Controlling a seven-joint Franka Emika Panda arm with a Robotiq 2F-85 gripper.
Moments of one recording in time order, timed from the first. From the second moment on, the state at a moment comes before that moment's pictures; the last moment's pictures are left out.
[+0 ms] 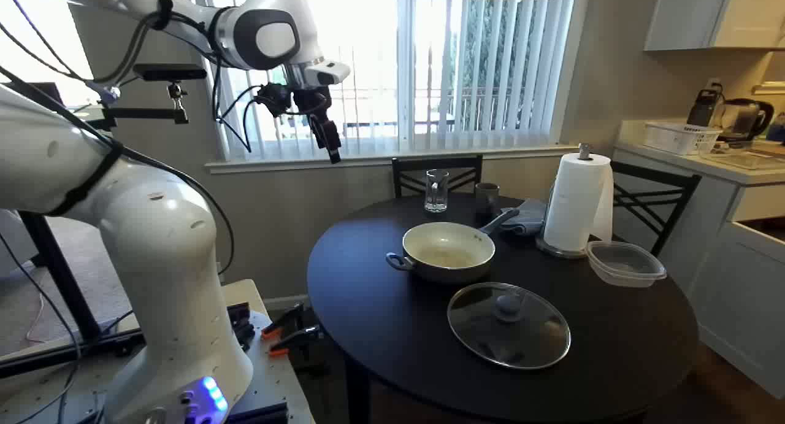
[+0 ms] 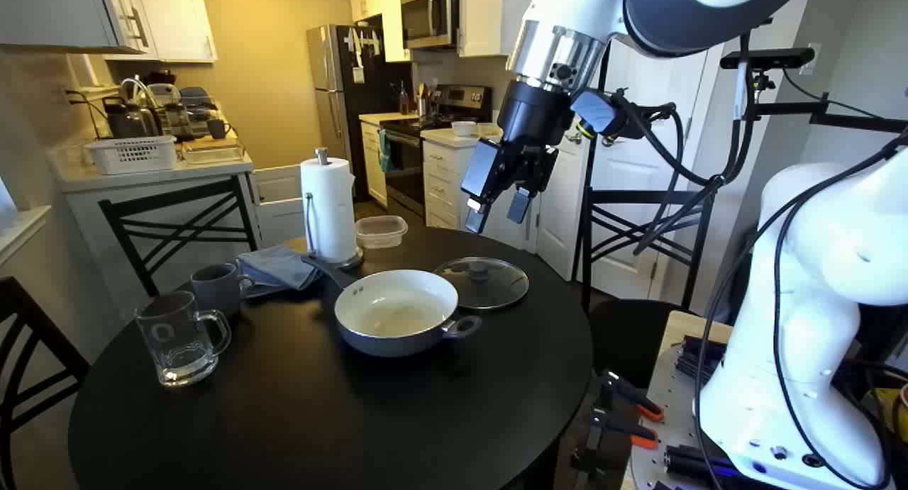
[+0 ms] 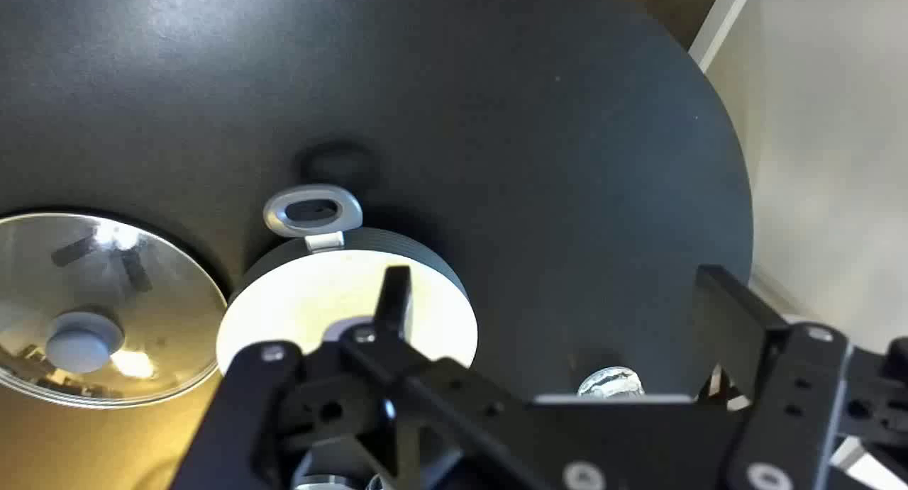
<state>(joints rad) 0.19 -0.78 0.31 -2.70 0.29 2.21 0.41</state>
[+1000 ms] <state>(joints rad) -0.03 -0.80 0.20 -2.73 0.12 2.25 0.42</state>
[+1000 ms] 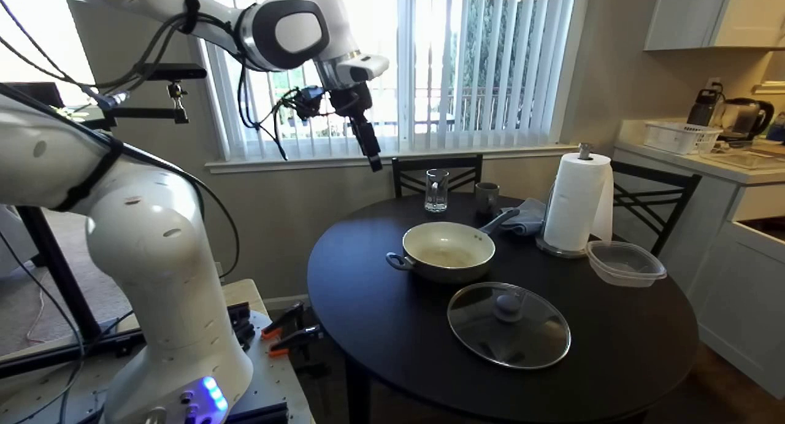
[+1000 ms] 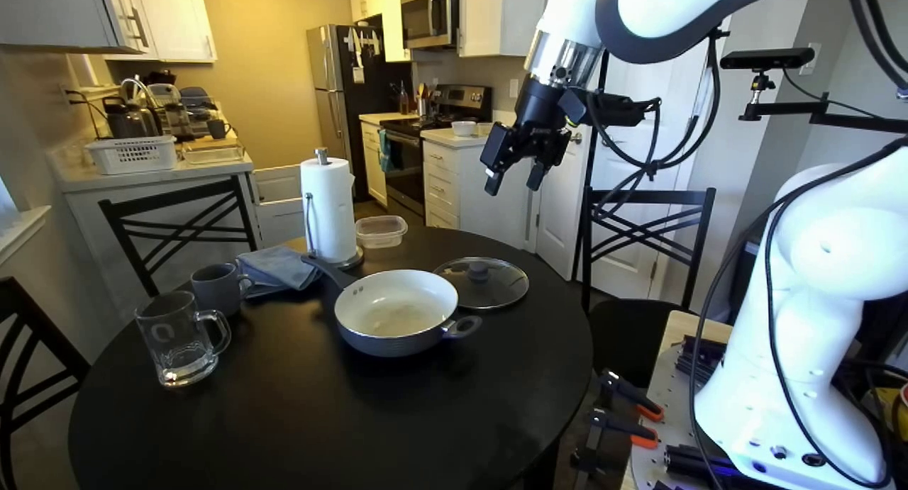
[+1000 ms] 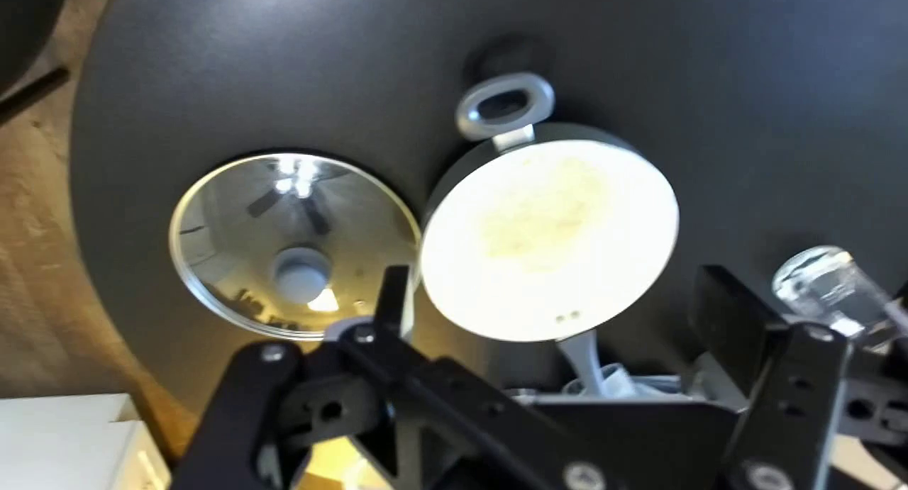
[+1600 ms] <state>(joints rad) -0.28 -0.65 0.05 -2.75 0.07 2.35 0.42</state>
